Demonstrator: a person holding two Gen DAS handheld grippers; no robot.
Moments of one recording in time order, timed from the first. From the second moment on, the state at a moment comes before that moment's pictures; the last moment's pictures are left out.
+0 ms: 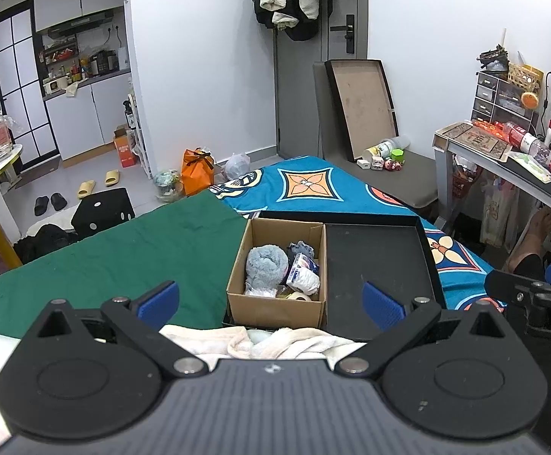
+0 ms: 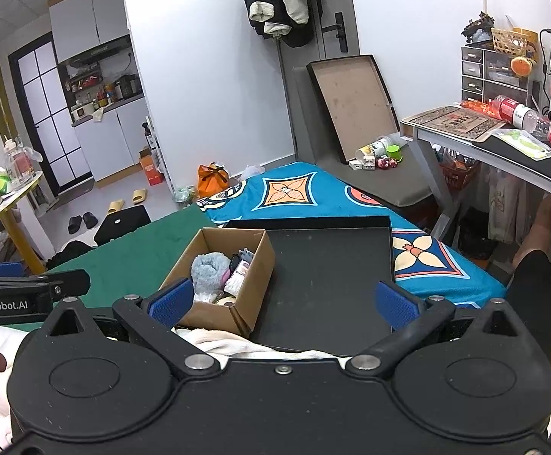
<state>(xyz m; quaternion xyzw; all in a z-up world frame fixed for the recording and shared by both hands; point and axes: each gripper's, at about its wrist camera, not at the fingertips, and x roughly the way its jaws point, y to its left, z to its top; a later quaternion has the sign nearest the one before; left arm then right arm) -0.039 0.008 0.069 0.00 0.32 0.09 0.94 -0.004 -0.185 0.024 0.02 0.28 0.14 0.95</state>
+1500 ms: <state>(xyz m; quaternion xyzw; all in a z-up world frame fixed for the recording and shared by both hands) -0.021 0.017 0.064 -0.01 0.33 0.08 0.94 0.007 -0.190 0.025 0.01 0.30 0.13 0.95</state>
